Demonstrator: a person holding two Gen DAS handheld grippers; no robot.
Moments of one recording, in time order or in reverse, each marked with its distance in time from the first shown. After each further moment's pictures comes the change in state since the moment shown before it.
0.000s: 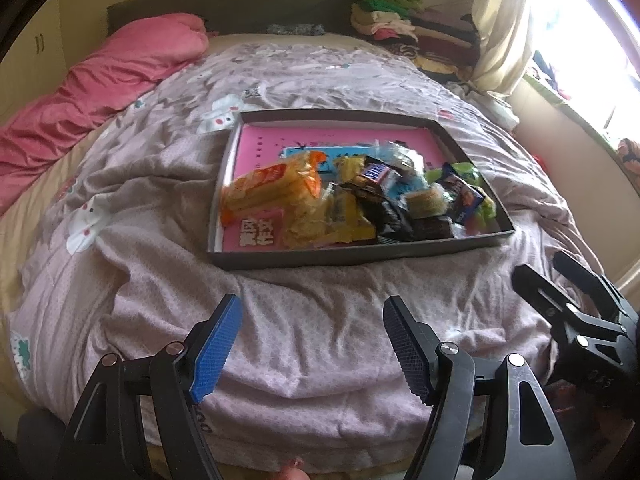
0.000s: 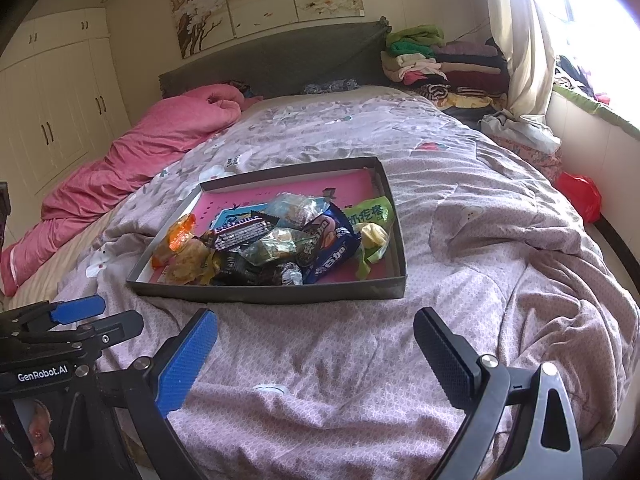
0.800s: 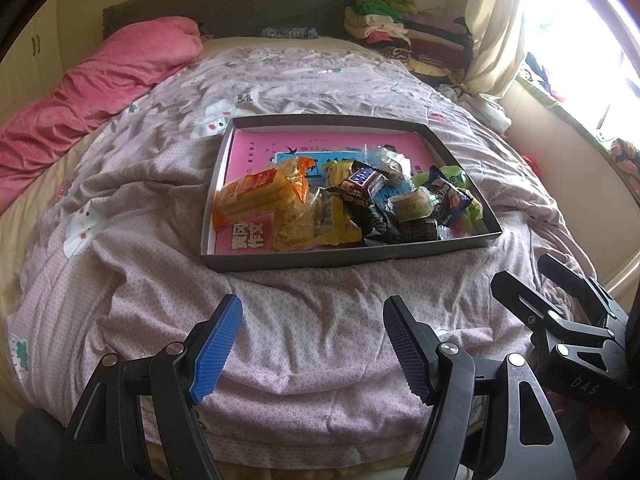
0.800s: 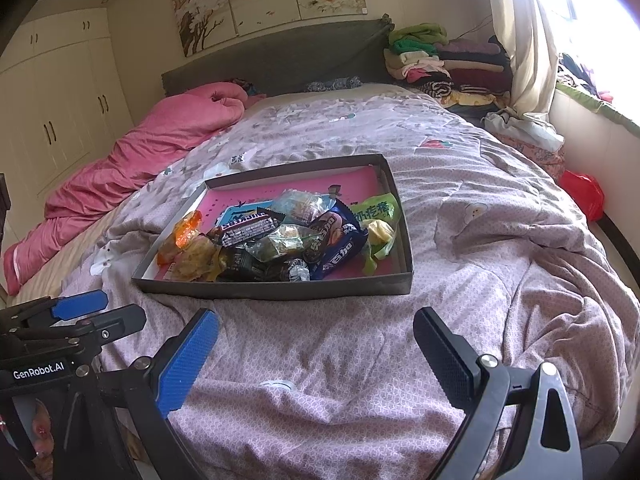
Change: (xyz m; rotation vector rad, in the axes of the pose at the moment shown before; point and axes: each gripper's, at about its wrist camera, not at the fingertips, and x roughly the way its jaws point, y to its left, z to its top) left arm -0.007 -0.007 -0.002 0.010 -0.007 -0.032; right arm -0.002 0.006 0.000 -0.006 0.009 0.011
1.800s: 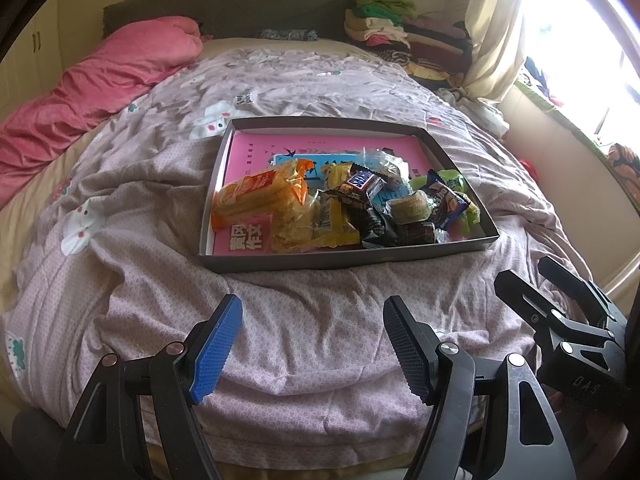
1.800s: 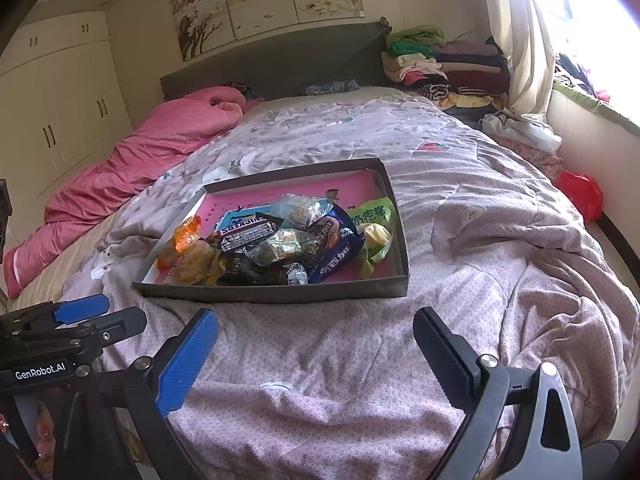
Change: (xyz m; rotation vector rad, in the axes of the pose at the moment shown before) left arm -0.004 0.001 0.000 -0.004 -0.010 -0.008; right arm -0.005 -0.002 0.001 0.007 -0.015 -0.003
